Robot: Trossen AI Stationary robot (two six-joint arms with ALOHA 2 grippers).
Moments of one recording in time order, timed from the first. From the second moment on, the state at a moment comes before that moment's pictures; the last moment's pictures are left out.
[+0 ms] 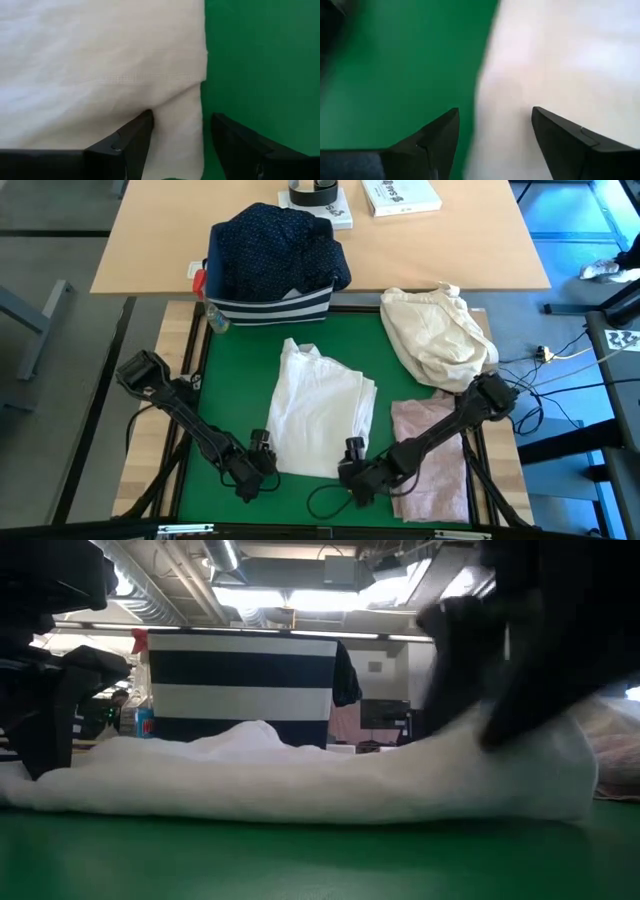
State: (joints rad) left arm -0.71 1.75 0.85 -0.35 -0.33 -0.55; right arm 0.62 1.94 1.25 -0.34 0.29 0.31
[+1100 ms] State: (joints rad) left arm -0.84 1.71 0.98 -0.38 -0.24 -0.72; right arm 0.74 1.95 1.24 -0.33 0.32 0.52
